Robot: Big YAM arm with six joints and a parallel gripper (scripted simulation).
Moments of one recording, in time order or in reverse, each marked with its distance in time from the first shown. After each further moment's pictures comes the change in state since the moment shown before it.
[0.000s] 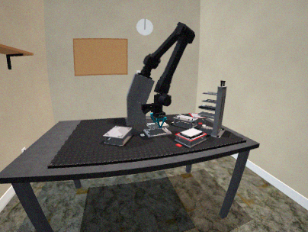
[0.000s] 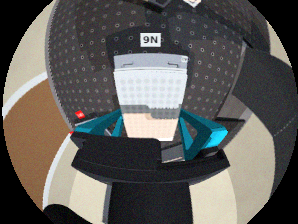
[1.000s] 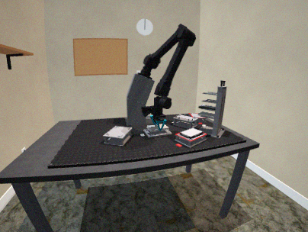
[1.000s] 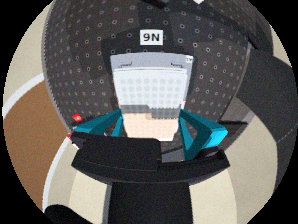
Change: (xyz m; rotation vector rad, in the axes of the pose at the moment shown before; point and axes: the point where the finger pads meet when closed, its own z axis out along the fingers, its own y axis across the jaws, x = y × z) arm 0.001 0.001 0.016 -0.002 0.001 -0.001
